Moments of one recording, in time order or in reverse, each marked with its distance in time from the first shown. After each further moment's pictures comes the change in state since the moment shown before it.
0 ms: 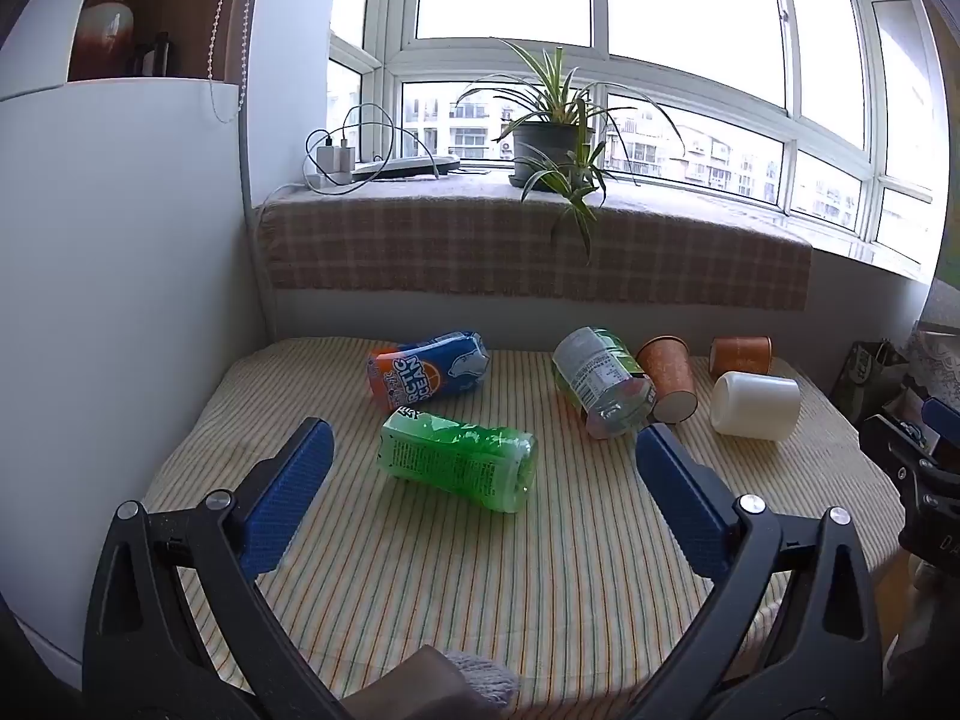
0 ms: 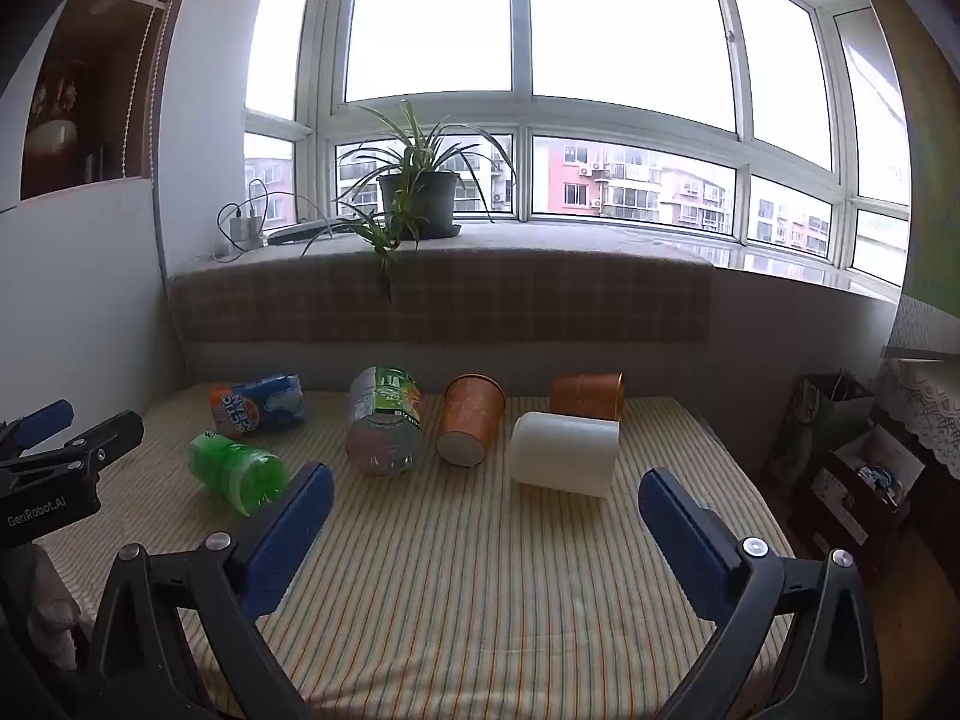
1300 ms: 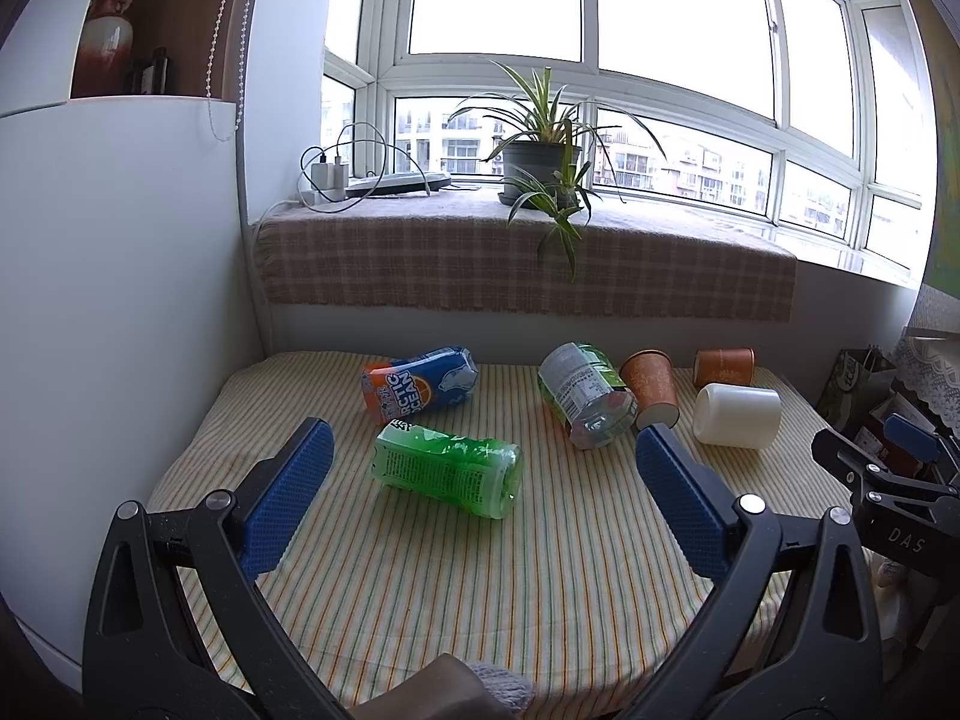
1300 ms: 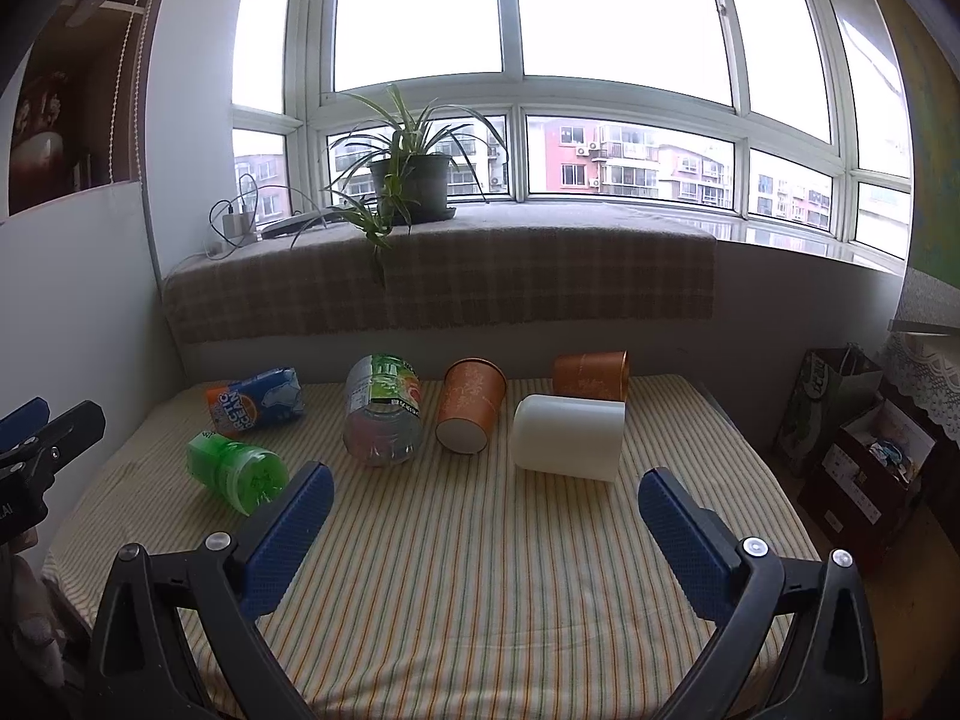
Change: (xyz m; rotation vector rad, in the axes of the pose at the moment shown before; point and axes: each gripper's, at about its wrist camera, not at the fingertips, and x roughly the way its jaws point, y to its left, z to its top) left arm -0.022 -0.006 0.006 0.012 -0.043 -0.024; right arm 0.012 -0.006 0.000 0.042 0.048 0.016
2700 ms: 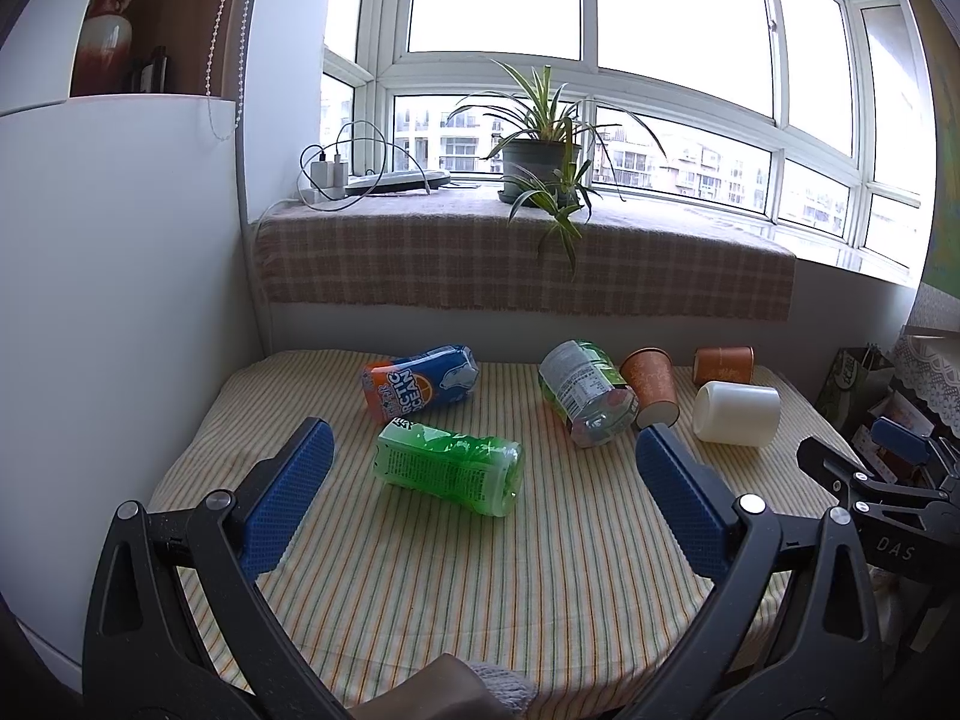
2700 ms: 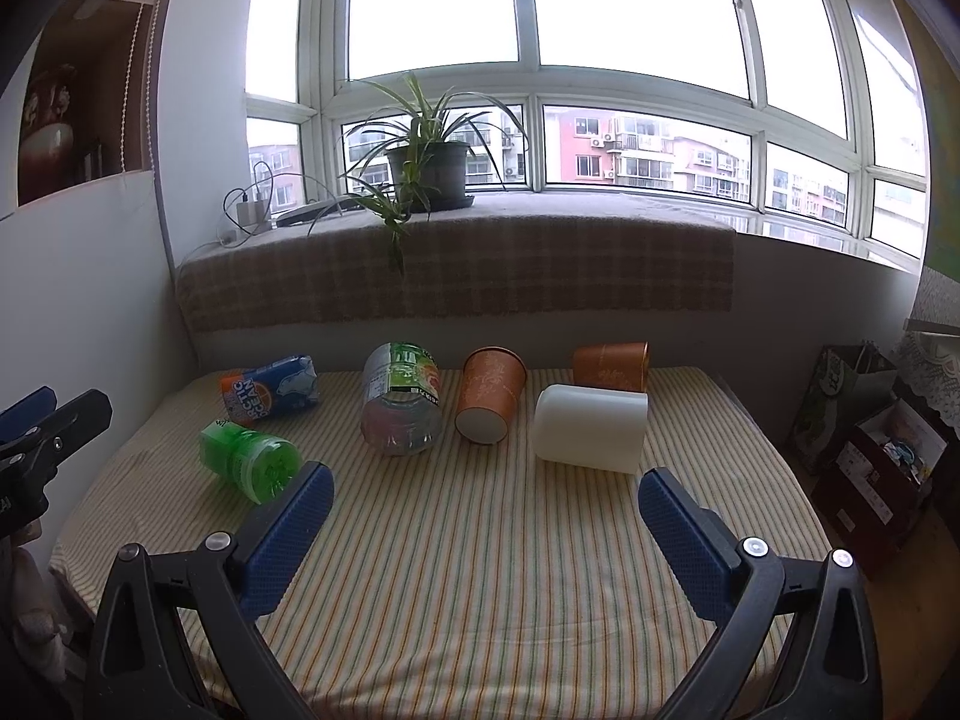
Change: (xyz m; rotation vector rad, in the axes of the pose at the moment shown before) left arm -0.006 0.000 0.002 -0.002 0.008 -0.004; right arm 0.005 0.007 -0.002 -0.011 0.025 0.036
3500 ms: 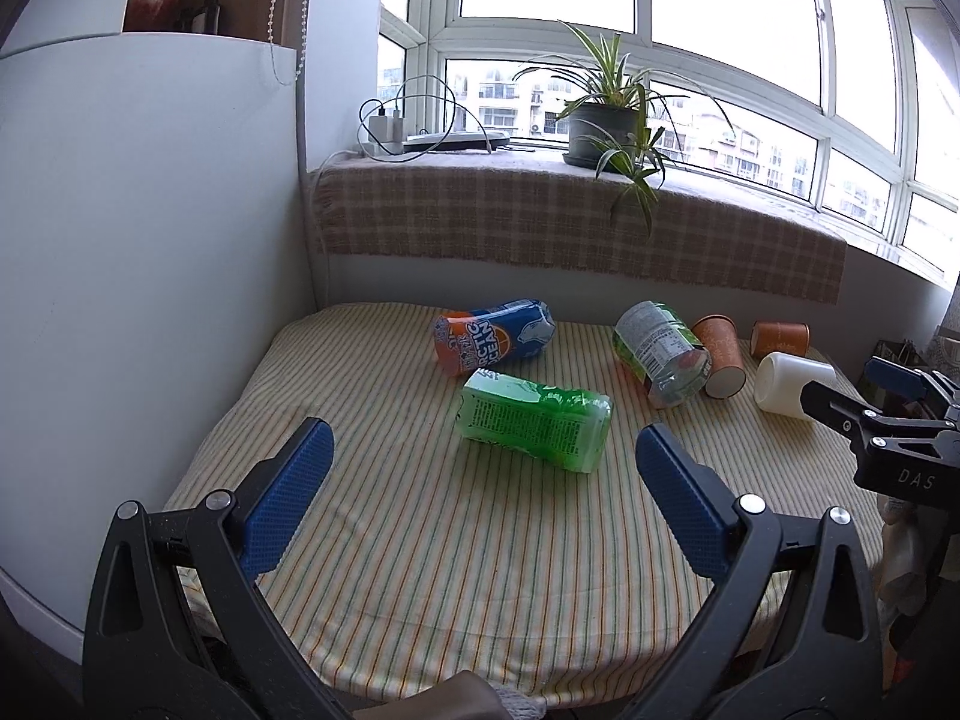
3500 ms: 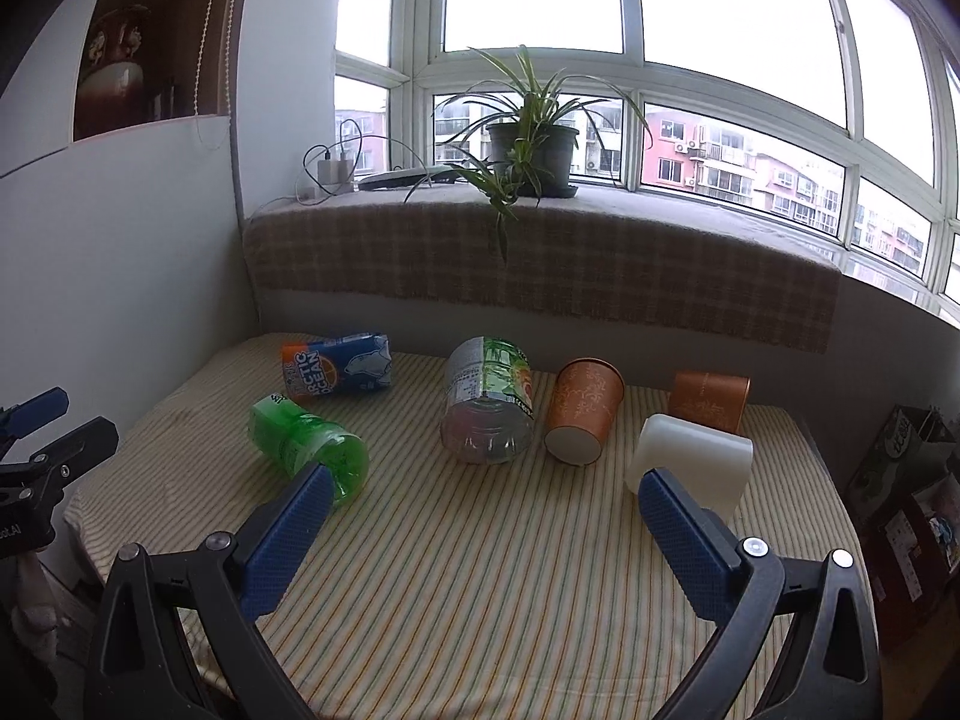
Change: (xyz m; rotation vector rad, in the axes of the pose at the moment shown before) left arm 0.012 0.057 -0.026 -0.056 0.090 0.088; right arm 0.044 0.047 0.017 -0.168 0.054 0.172
